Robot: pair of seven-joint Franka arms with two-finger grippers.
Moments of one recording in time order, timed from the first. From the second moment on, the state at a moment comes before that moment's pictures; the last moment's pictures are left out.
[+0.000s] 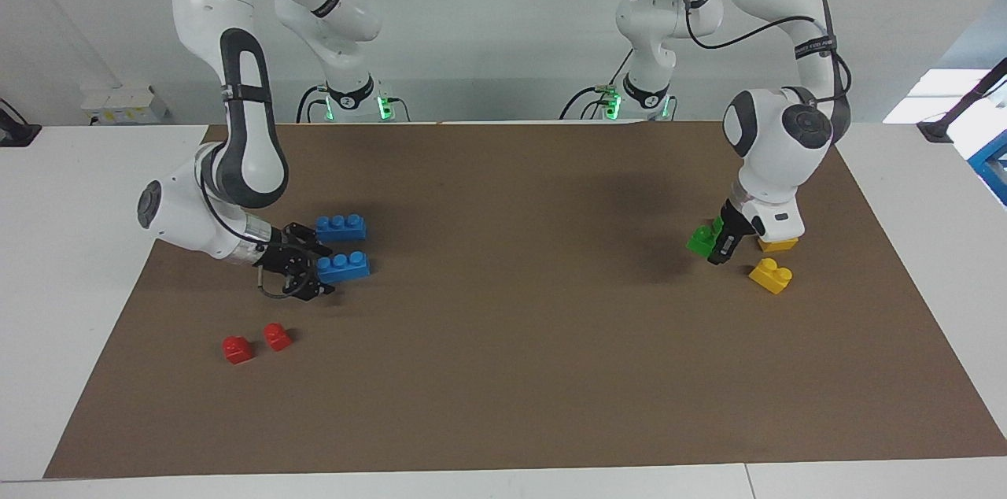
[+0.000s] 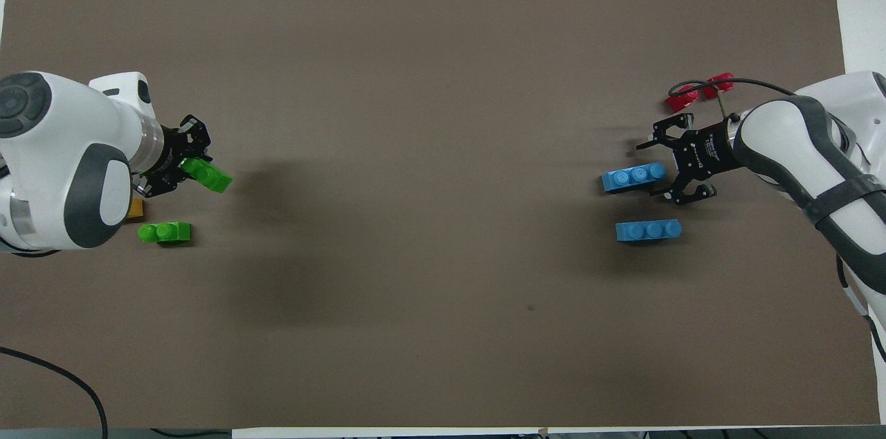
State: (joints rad) left arm -0.05 0.14 -0.04 -1.98 0.01 2.14 -0.99; right arm -0.28 0.40 0.18 -1.93 0.51 2.08 0.95
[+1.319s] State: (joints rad) left arm -0.10 0.02 -0.28 -1.74 -0.03 1.80 -1.67; right arm -0.02 0.24 0.23 -1.82 0.58 1.96 1.43
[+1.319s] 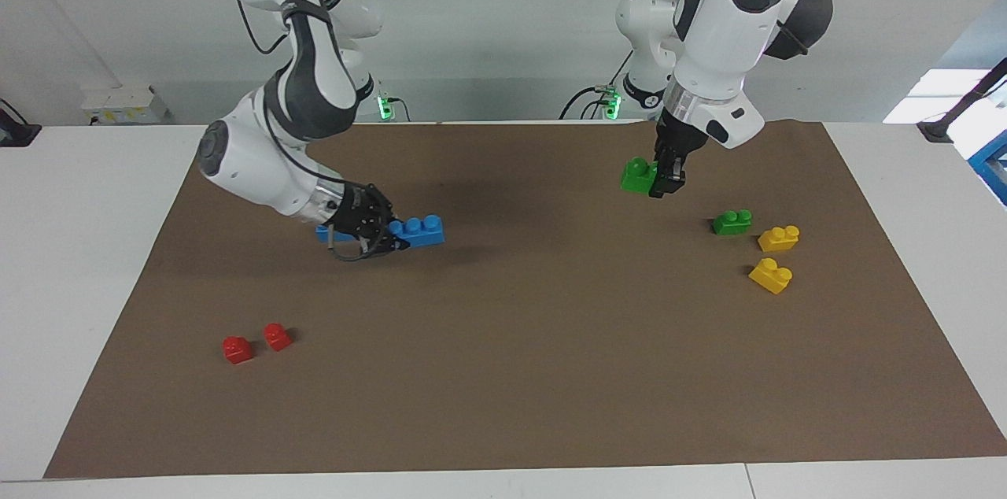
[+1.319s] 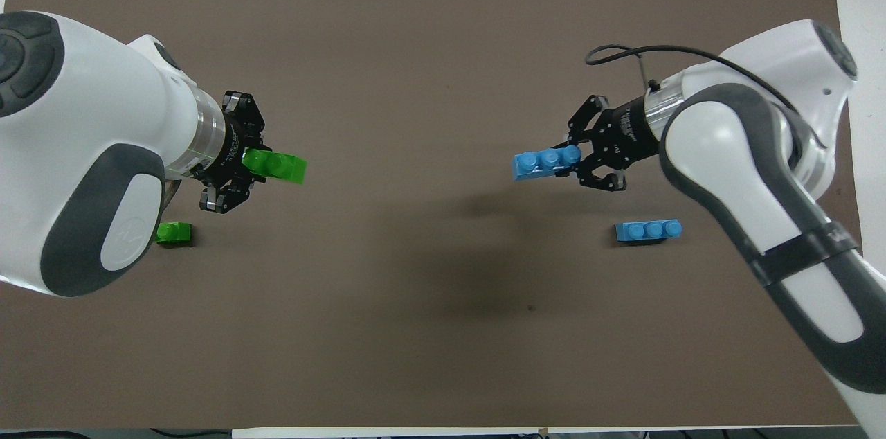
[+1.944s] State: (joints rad) left arm -0.17 0.02 -0.28 -1.76 -0.03 1.80 -1.77; right arm 0.21 0.28 0.23 -1.98 0.62 2.42 1.63
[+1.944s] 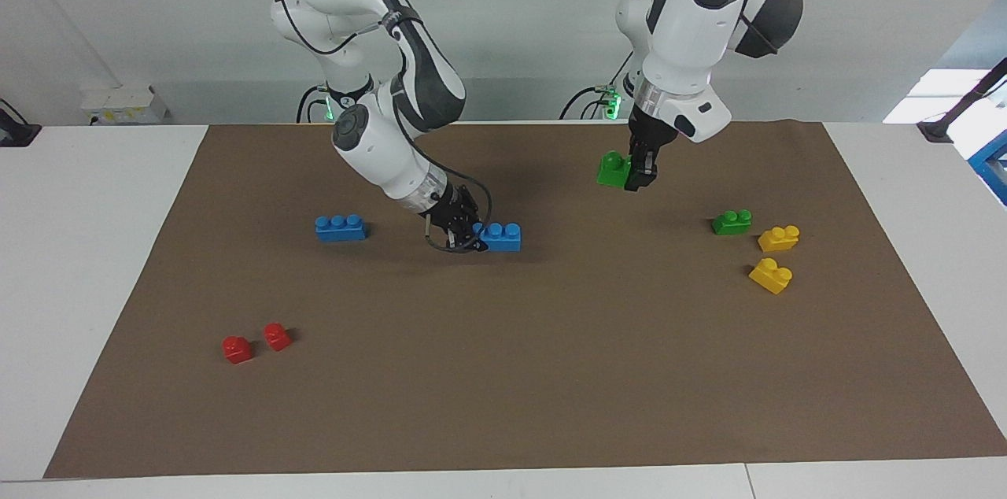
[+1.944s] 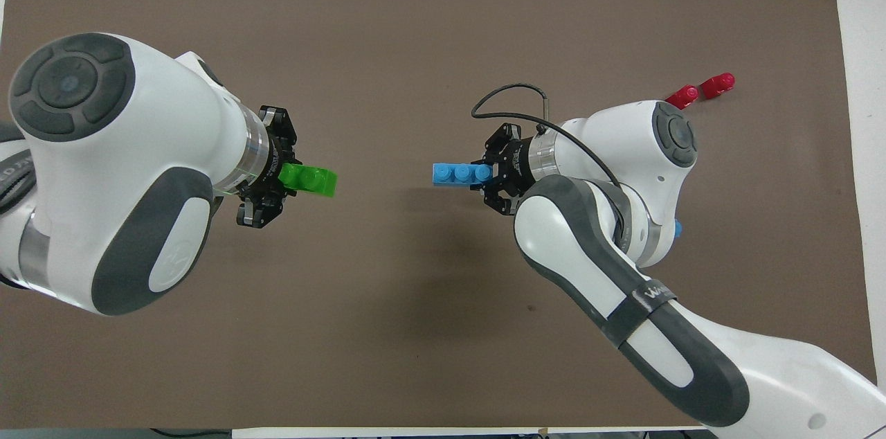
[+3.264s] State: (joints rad) left arm -0.40 0.20 -0.28 -1.92 0.10 2.17 -2.08; right arm 0.30 0.36 0.23 -2.04 0.71 2.52 1.50
